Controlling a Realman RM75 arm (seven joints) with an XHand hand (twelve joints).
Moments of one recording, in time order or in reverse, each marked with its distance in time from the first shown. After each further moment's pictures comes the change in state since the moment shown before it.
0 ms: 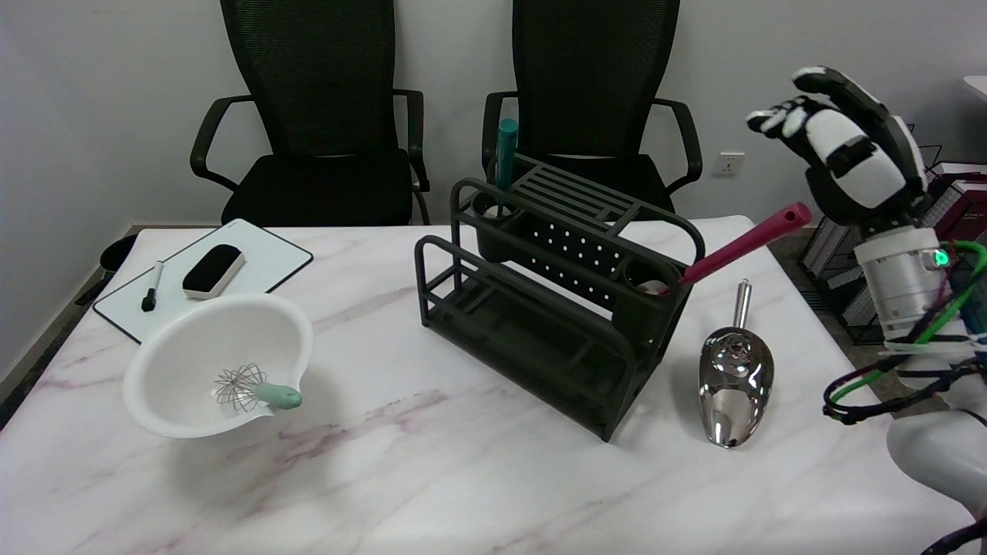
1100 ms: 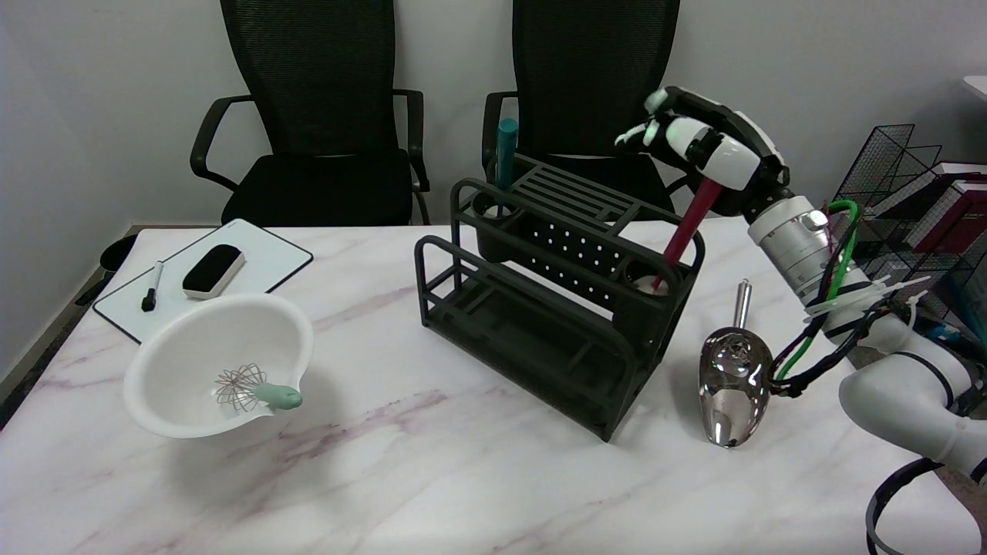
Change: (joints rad) arm 0.152 0.065 -0.168 0.174 -0.072 -0.413 0.009
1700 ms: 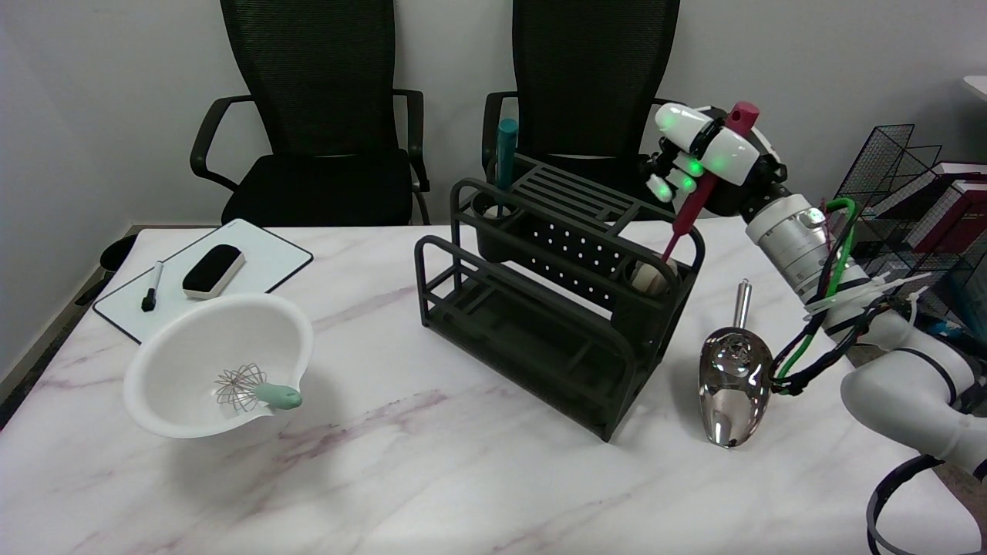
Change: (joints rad) arm -0.002 0.006 0.008 0.021 0.001 -0.047 0.002
